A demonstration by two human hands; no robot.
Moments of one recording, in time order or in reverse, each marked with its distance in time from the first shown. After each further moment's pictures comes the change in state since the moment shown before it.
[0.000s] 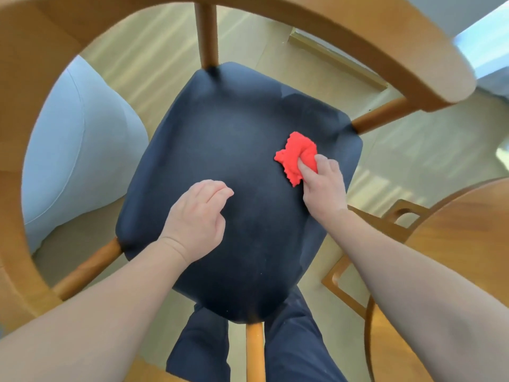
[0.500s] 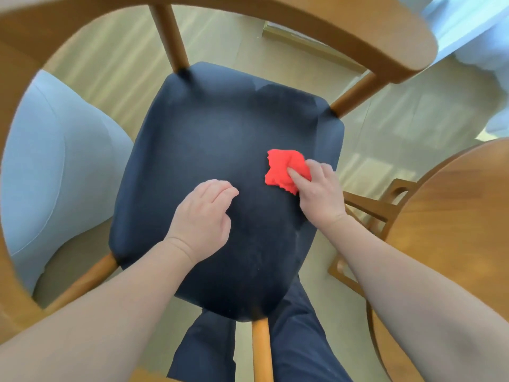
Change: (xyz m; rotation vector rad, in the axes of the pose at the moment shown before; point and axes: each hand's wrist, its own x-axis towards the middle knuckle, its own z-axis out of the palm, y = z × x) left_hand 0.014 0.023 0.009 0.006 -0.048 0.113; right_hand -0.039 0.007 -0.007 -0.018 -0.007 0.028
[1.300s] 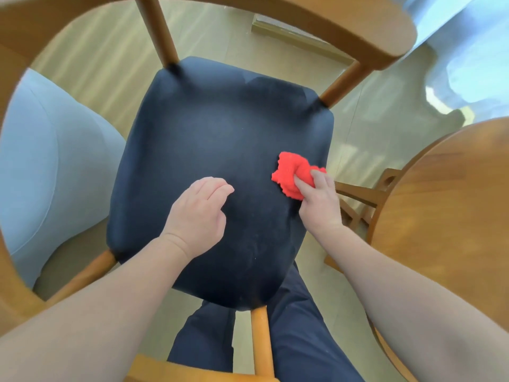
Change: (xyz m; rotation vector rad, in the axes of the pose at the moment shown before) left_hand -0.012 0.002 0.000 0.008 -0.026 0.040; right_hand -0.046 -0.015 -0.004 0.110 0.021 0.255
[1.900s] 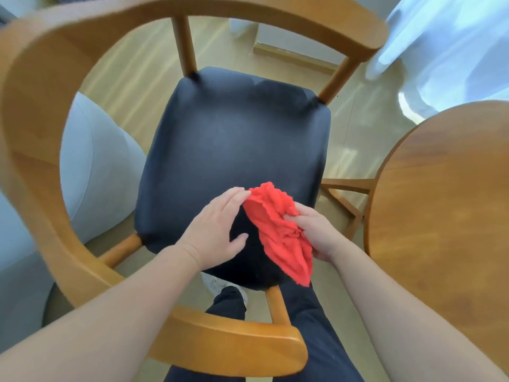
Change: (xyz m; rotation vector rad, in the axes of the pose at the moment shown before) left_hand -0.077 0.014 -0.009 -0.245 -0.123 0.081; right_hand -0.078 -0.095 -0.081 1.349 -0.647 0.607
